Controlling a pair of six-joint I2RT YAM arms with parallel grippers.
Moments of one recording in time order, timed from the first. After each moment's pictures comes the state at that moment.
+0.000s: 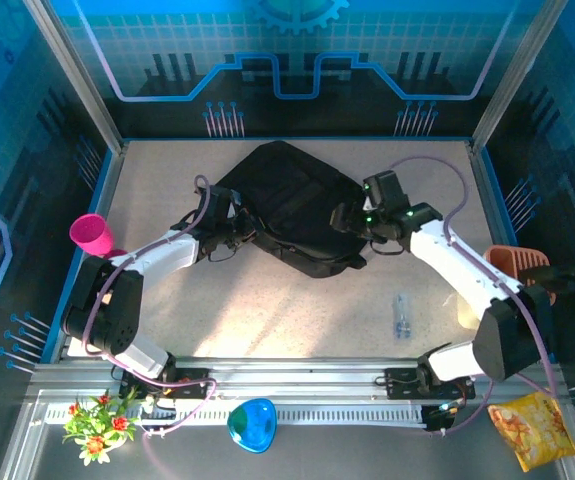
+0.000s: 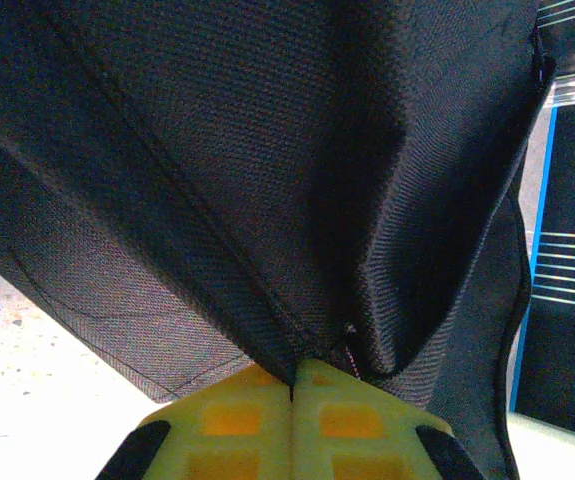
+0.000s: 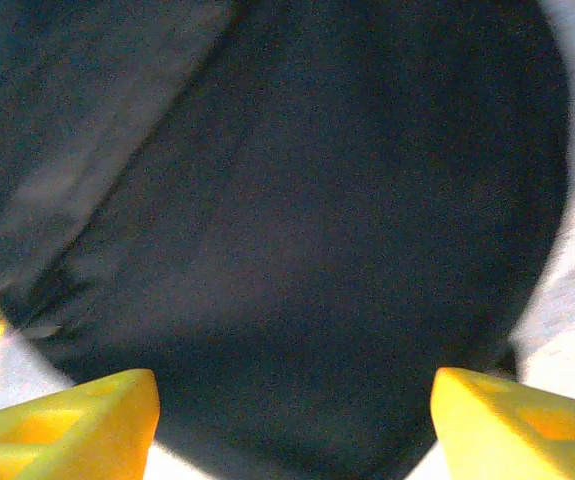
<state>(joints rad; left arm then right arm) -0.33 1.56 0.89 -0.08 0.34 -0.94 0.45 1.39 1.12 -0.62 -0.08 0.68</state>
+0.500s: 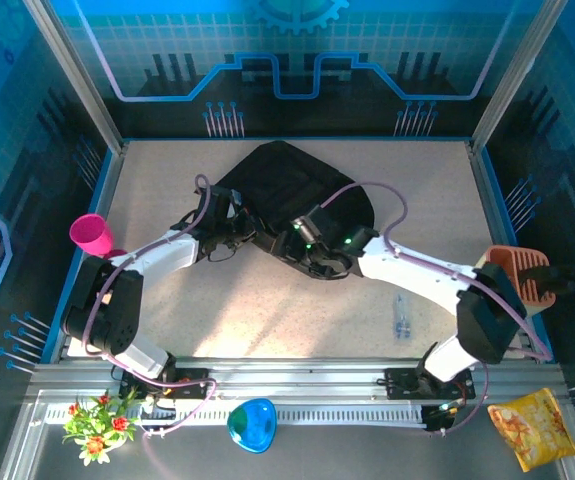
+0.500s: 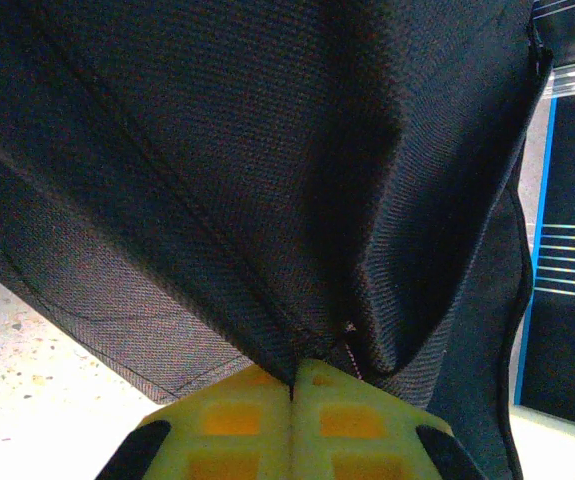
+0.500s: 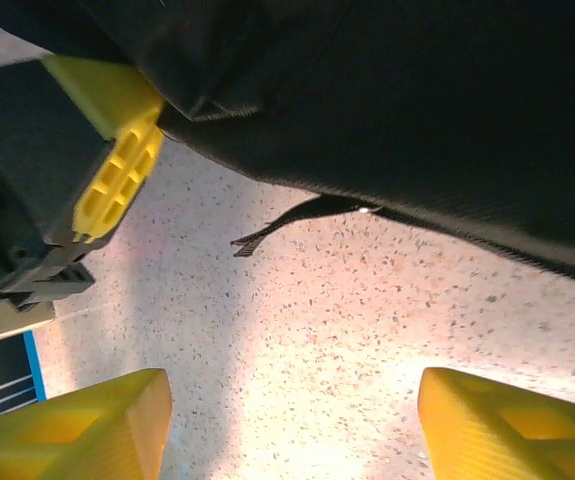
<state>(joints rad) -0.33 1.56 0.90 -0.08 0.35 -0.92 0.84 1.57 1.16 -0.50 -0.02 1.18</state>
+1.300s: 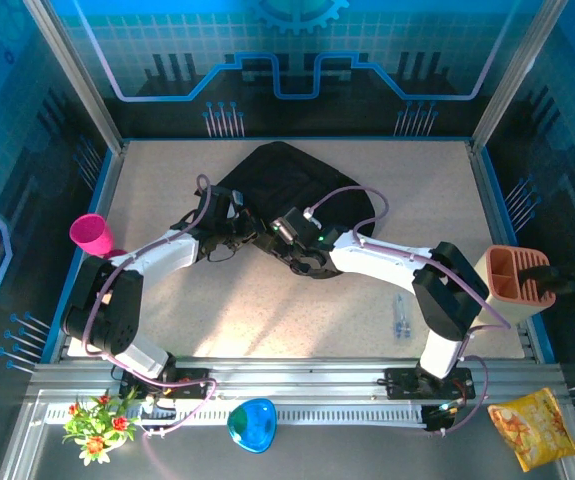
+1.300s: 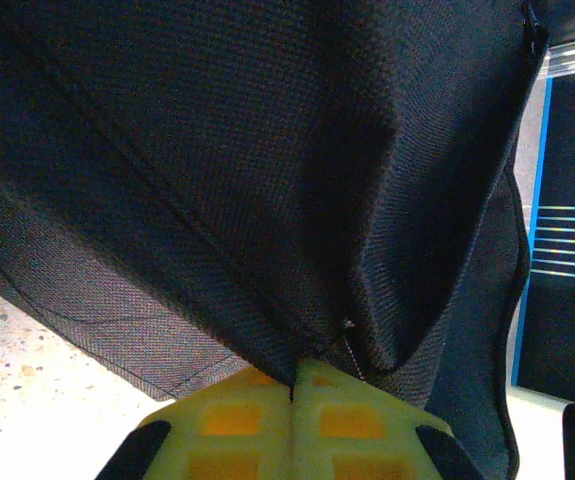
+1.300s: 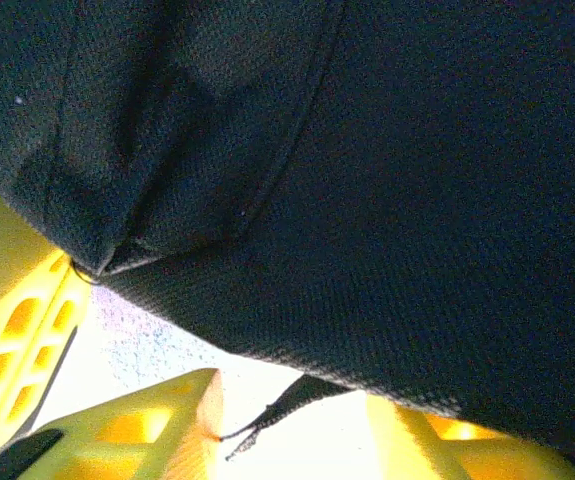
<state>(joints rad) -0.33 1.56 0.90 -0.09 0.39 -0.90 0.85 1.76 1.24 -0.42 0.10 1.31</state>
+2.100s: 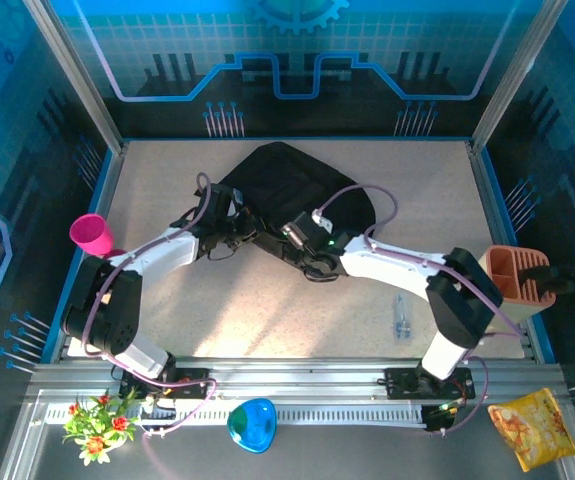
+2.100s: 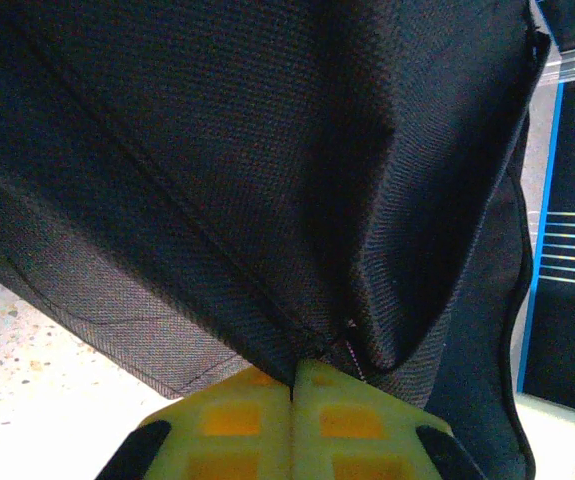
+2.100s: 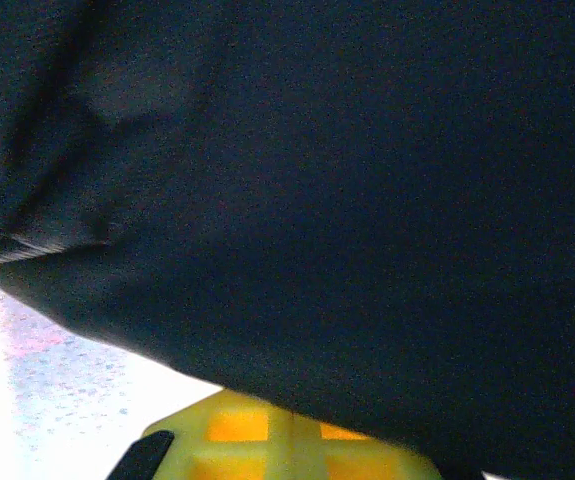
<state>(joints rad) -0.33 1.56 0.93 -0.14 0.36 -0.90 0.84 1.66 1.13 -0.48 0.21 1.15</state>
